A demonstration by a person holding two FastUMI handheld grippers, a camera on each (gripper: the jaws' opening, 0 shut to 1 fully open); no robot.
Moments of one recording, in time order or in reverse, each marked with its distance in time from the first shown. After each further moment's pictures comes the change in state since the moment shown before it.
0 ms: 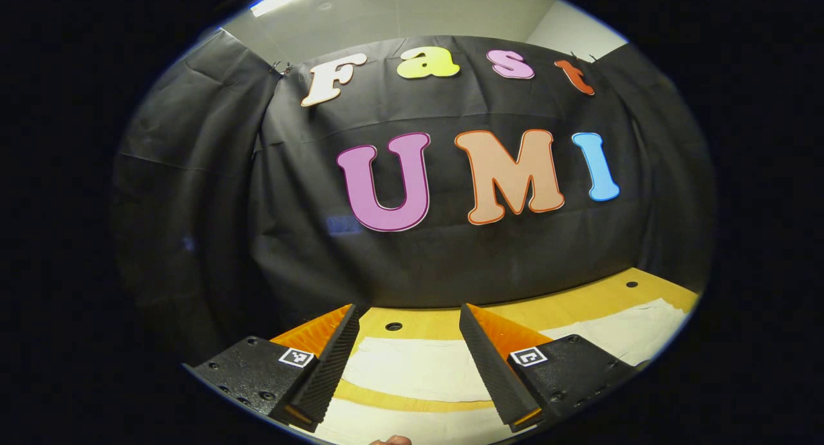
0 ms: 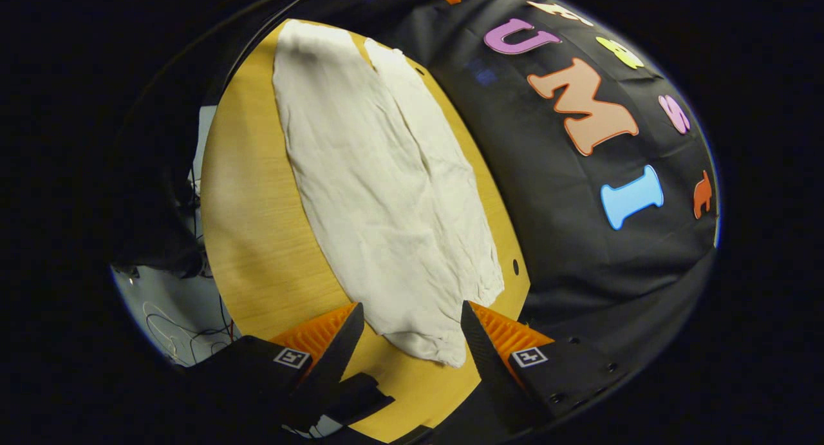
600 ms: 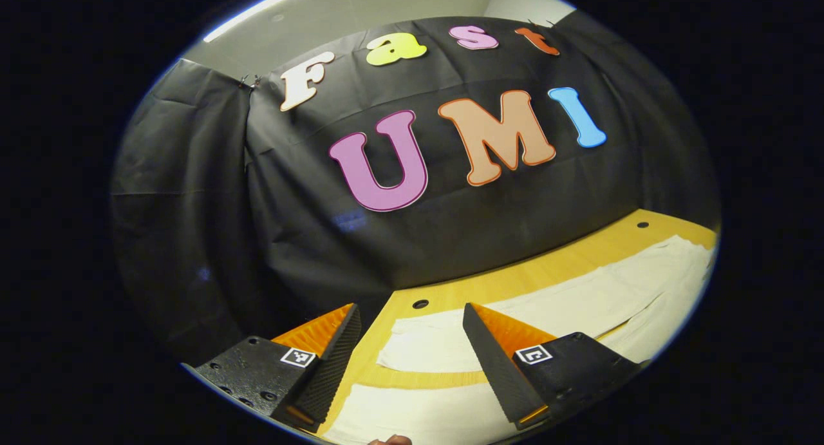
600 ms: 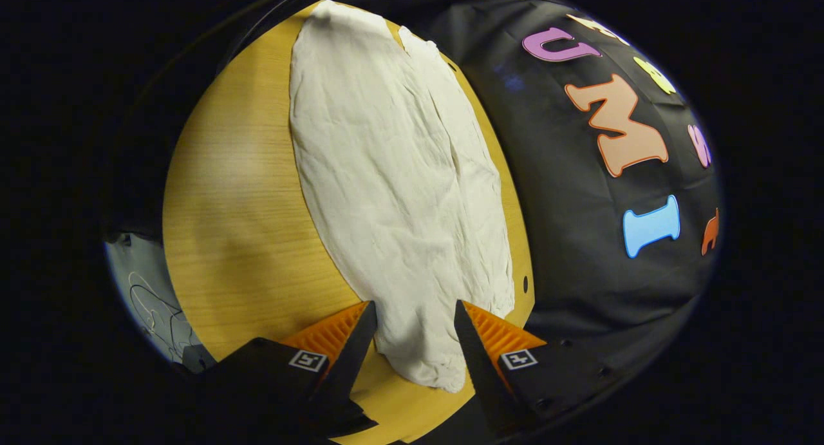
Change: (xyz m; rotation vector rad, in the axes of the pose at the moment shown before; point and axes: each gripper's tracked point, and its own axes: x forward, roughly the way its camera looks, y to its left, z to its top) left arm -0.023 0.029 -0.046 0.238 0.098 -0.014; right arm 0.042 0.003 0.009 -0.100 0.002 0.038
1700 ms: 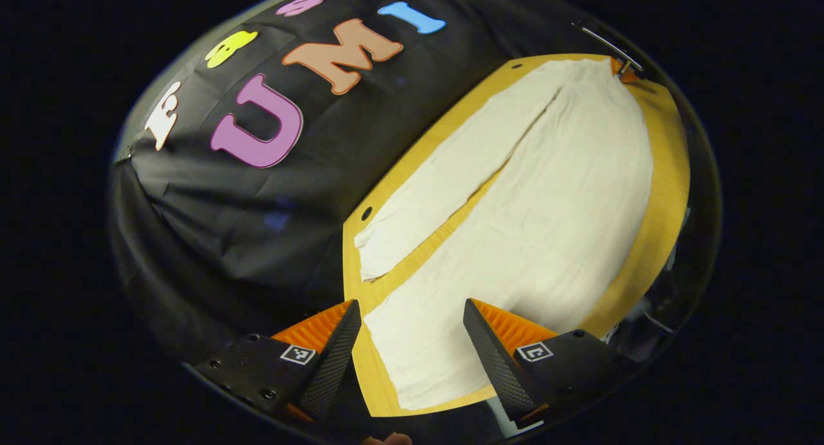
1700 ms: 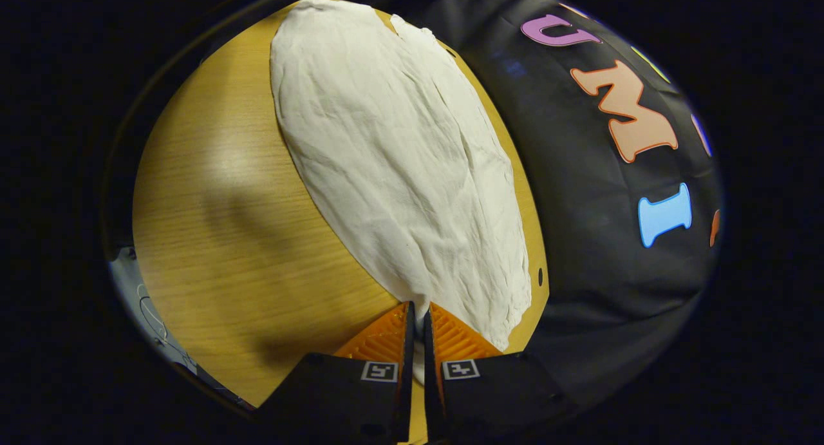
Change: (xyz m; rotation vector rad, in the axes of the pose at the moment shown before) left arm -0.054 -0.003 -0.157 0.593 0.332 -0.376; right arm 0.022 0.009 0.006 0.027 0.054 0.031
